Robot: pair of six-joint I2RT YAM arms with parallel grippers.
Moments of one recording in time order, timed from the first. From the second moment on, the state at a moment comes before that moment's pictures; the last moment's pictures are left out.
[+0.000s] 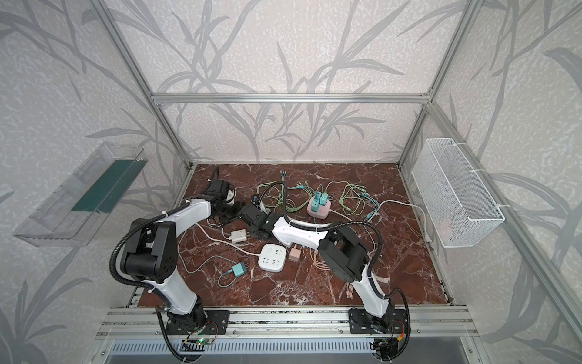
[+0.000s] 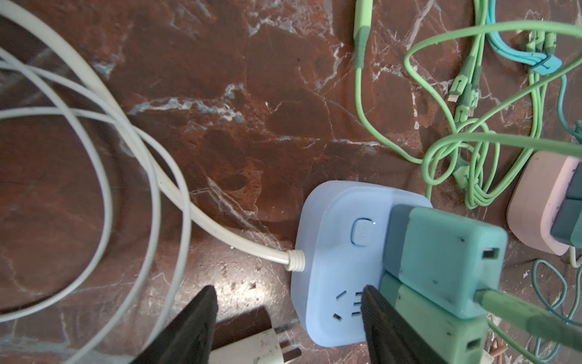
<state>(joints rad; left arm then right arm) -0.12 1.74 1.11 -0.50 0.25 -0.41 1.01 2.15 1.68 -0.44 0.40 0.56</state>
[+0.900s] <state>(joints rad) -0.11 1.73 1.07 -0.47 0.31 -0.40 0.98 2.32 1.88 -0.58 0.40 0.58</state>
